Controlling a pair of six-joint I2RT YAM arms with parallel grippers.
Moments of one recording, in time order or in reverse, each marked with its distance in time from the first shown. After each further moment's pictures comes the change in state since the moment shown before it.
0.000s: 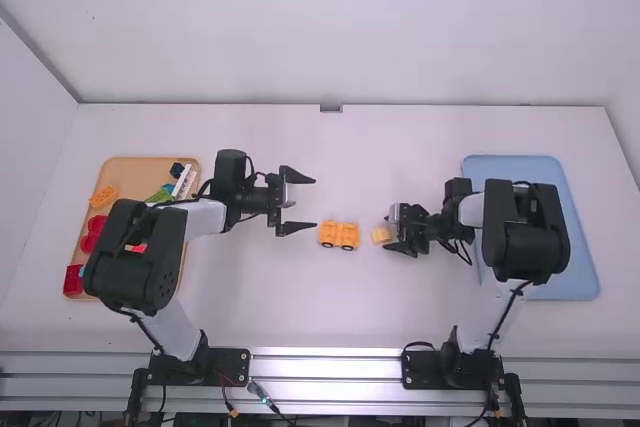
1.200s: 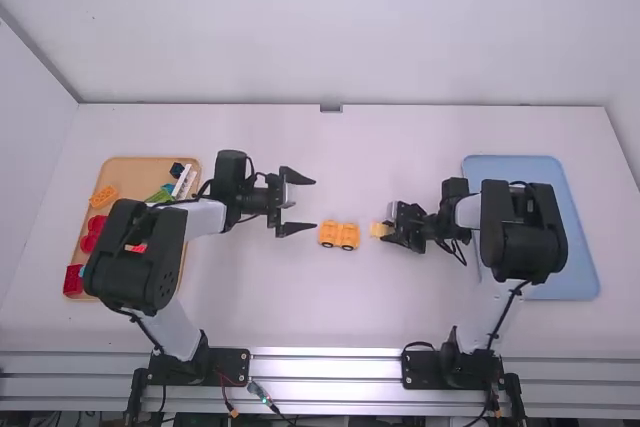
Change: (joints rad) left arm 0.000 0.000 0.000 -0.018 0.000 0.000; right arm 0.022 0.000 -0.011 0.058 0.010 0.099
